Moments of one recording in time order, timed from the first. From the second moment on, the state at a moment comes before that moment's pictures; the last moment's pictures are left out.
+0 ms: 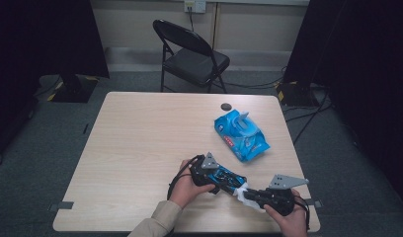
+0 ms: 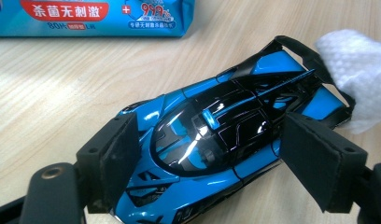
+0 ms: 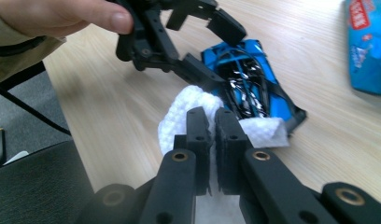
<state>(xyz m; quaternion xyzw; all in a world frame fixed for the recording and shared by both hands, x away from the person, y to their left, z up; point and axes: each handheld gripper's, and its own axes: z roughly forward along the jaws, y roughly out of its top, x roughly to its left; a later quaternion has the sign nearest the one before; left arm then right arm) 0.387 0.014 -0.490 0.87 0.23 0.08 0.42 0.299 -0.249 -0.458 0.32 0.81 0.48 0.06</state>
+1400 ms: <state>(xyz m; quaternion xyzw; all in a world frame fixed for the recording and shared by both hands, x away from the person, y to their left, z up) 0.388 0.014 -0.490 0.88 0.22 0.09 0.41 0.295 -0.202 -0.464 0.27 0.83 0.48 0.02</state>
